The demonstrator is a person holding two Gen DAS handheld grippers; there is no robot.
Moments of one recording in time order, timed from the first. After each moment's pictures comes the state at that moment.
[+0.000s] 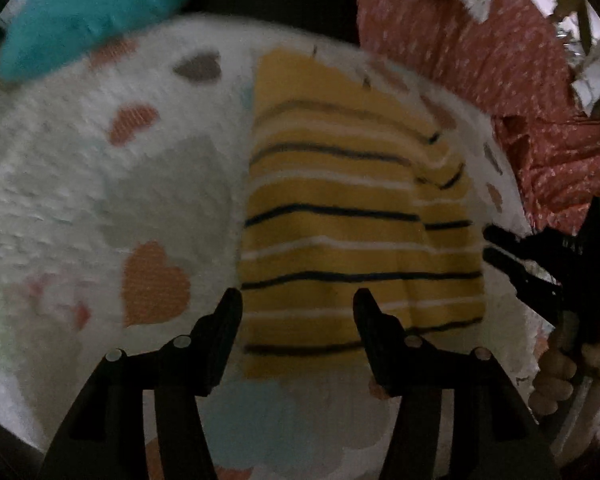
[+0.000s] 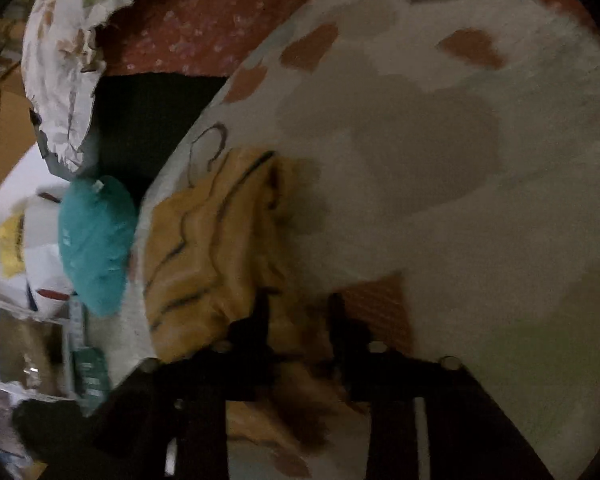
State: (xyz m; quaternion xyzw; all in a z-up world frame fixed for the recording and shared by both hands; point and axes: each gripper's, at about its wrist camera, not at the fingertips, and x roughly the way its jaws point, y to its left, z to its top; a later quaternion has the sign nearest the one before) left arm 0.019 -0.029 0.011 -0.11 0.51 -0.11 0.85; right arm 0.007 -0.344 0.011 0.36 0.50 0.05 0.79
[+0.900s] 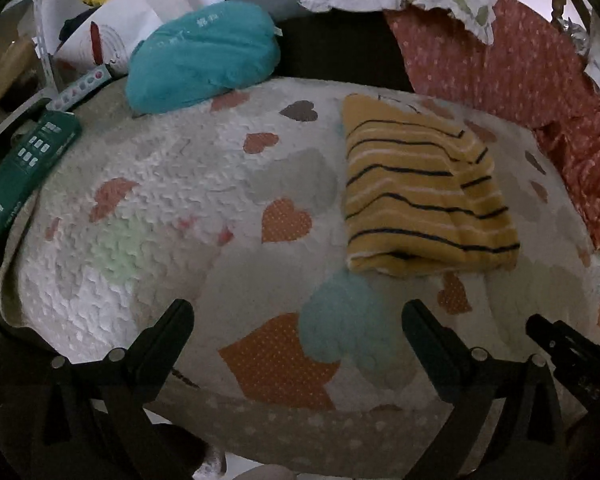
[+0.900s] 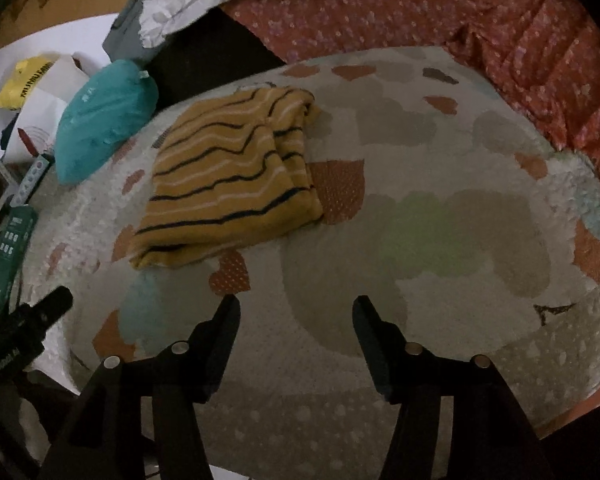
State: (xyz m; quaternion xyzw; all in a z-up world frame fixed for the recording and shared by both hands) left arm -0.109 -0.012 0.023 -0.03 0.43 0.05 0.90; right arm -0.158 -0.261 0.030 0.13 0.47 0.03 0.87
